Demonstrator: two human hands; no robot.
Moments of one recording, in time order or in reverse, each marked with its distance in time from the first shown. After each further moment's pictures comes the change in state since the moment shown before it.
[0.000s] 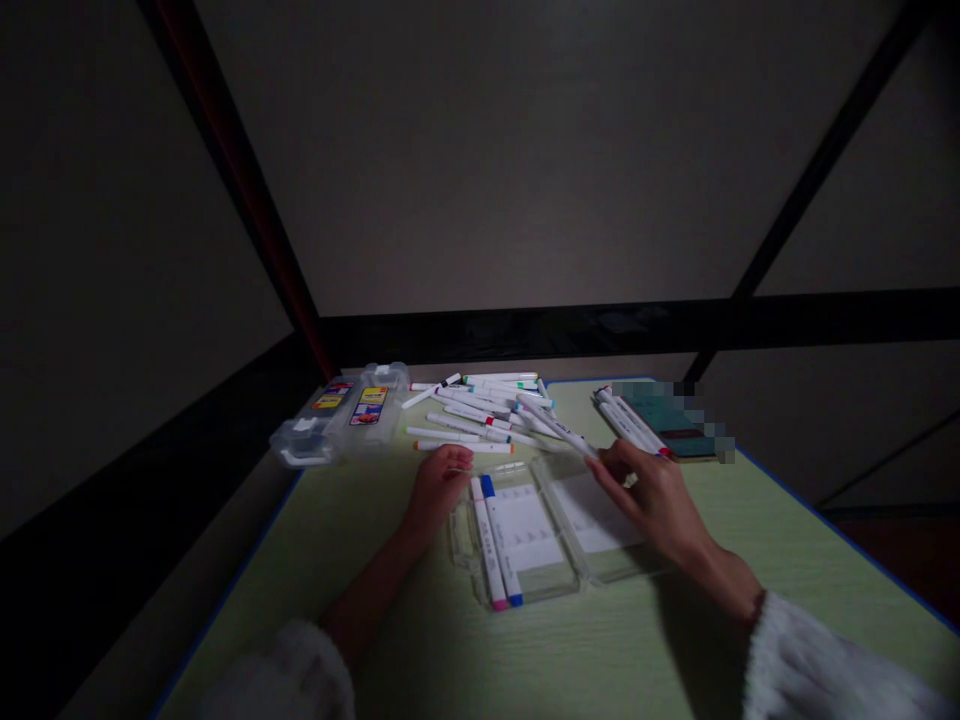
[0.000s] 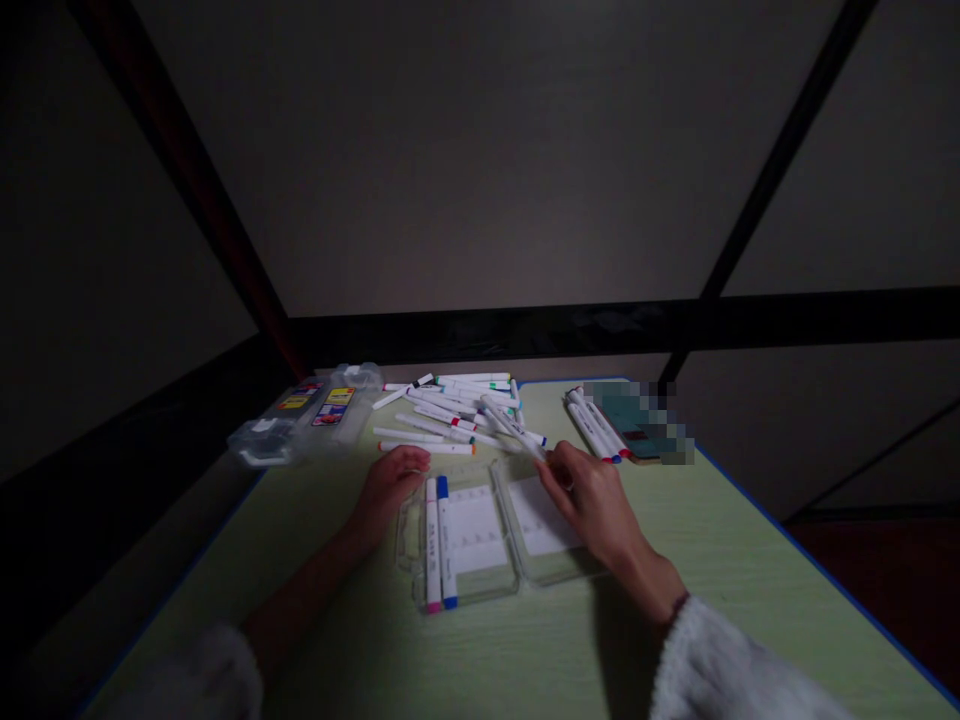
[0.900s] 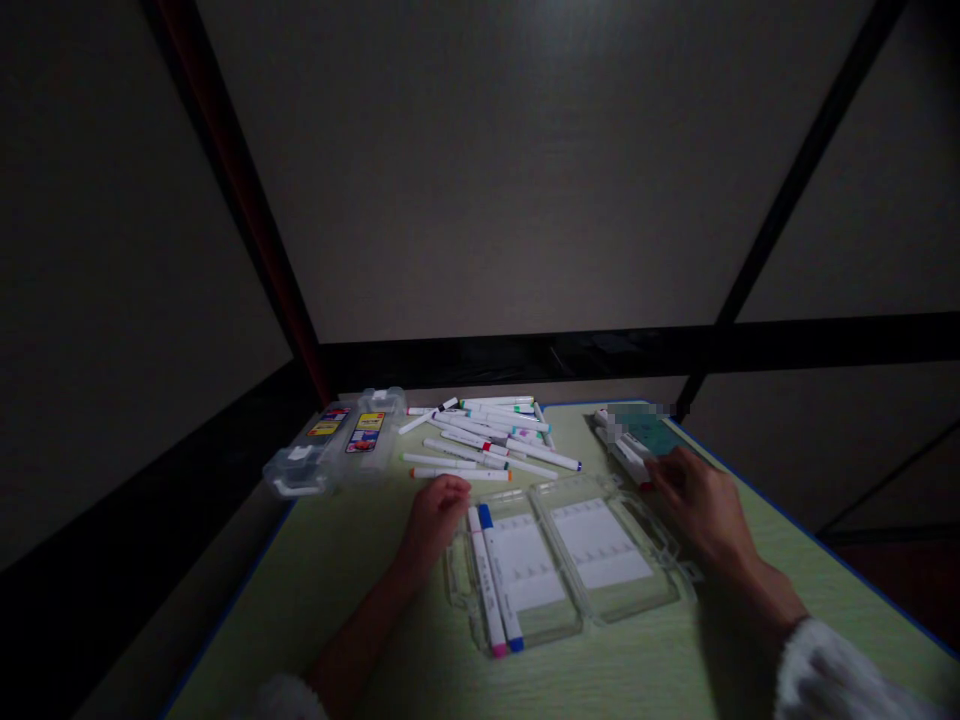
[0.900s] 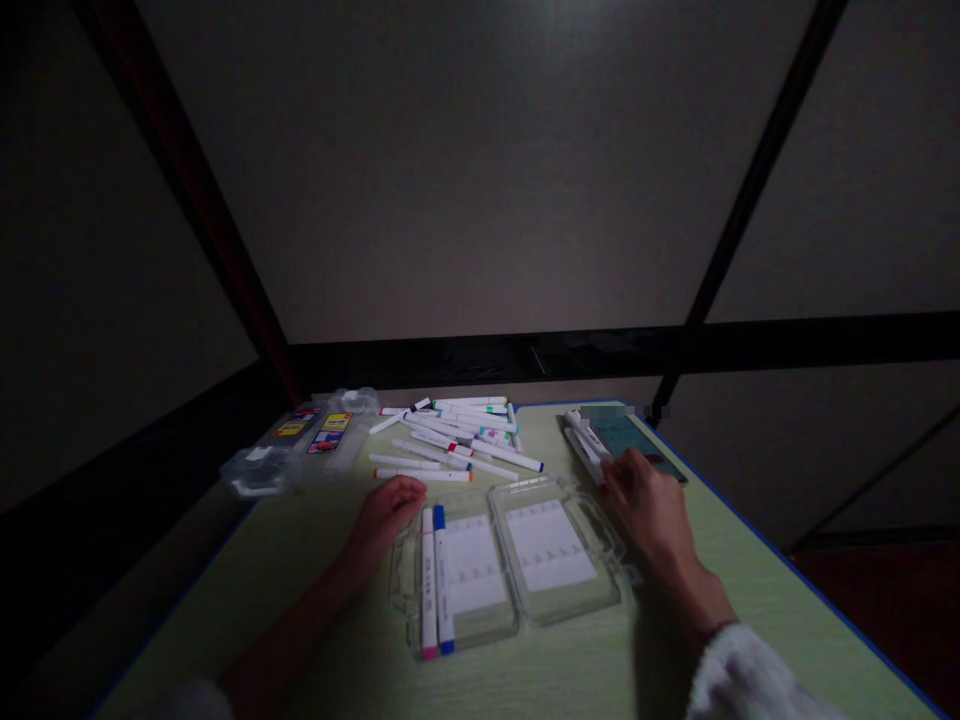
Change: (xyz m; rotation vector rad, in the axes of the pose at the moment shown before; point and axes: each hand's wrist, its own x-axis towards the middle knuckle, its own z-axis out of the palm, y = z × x) left_hand 0.001 -0.001 -0.002 0.010 -0.022 -0.013; right_hand -0.003 0.071 -0.020 -0.282 0.125 0.327
